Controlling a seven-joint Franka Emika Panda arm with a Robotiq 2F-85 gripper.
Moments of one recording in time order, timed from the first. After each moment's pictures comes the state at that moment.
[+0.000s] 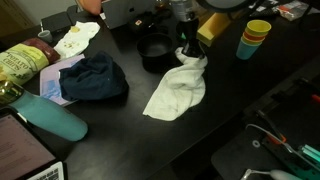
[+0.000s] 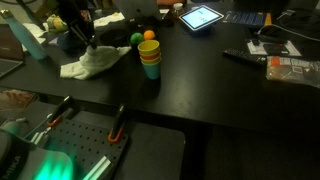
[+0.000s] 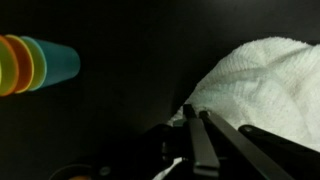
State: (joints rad) arm 0.60 0.24 -0.14 -2.29 -0.33 2.30 0.54
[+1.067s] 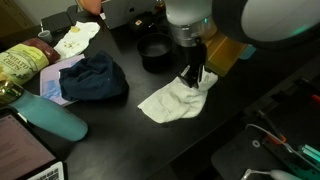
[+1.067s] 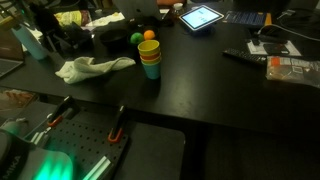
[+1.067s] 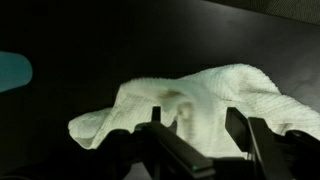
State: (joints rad) arm 0.44 0.18 0.17 -2.41 -0.33 2.37 0.55
